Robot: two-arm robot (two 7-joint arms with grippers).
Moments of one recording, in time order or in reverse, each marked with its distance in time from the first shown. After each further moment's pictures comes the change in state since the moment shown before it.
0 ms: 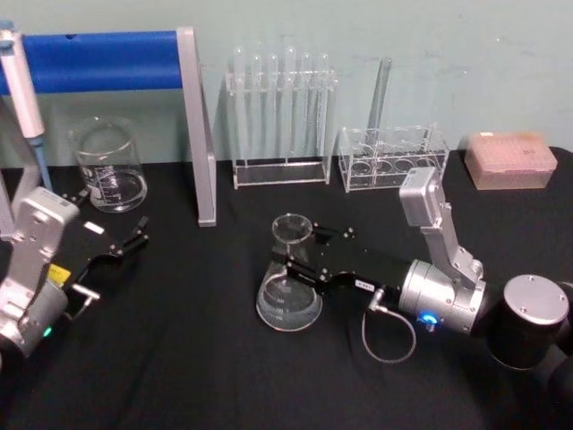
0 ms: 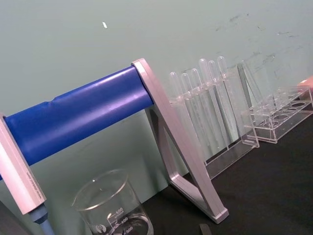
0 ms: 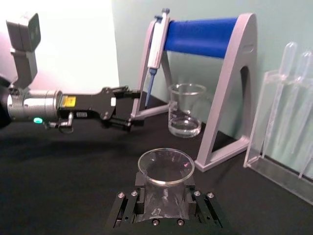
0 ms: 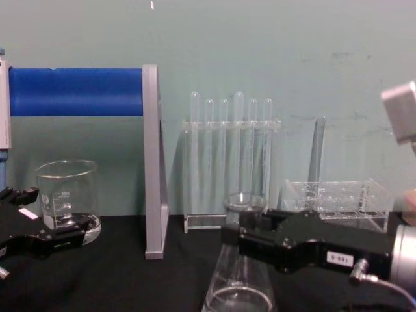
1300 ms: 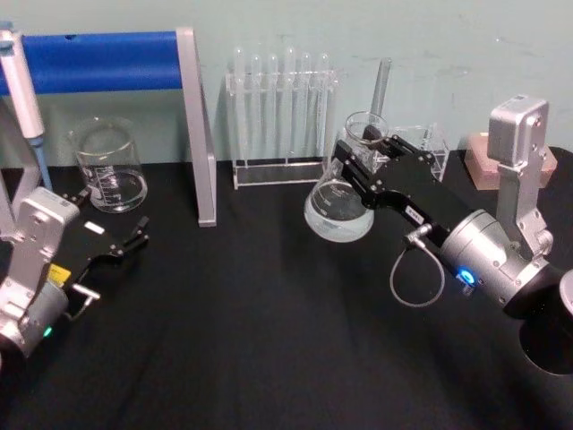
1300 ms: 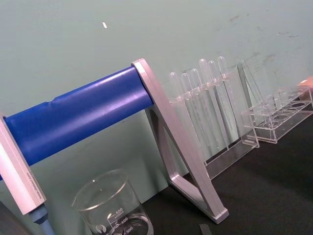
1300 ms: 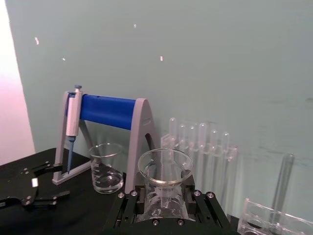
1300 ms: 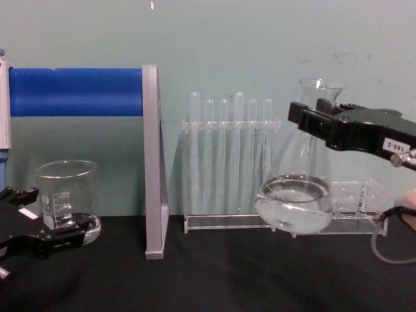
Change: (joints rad) left arm 0.000 0.000 0.000 0.000 0.000 0.000 0.000; right arm -0.211 -0.016 0.219 -0.422 -0.048 0.121 -0.407
